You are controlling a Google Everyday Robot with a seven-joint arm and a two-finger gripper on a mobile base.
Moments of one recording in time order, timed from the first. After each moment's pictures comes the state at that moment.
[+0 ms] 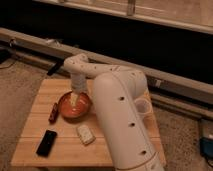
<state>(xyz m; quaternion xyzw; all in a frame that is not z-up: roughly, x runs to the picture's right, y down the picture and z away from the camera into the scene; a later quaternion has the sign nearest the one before) -0.156 0.080 0.898 -0.43 0.09 0.24 0.87</state>
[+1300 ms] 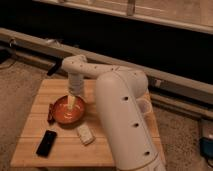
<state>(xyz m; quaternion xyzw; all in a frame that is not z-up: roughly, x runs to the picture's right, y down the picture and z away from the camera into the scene) -0.171 0.094 0.873 -0.47 0.06 0.21 0.86</state>
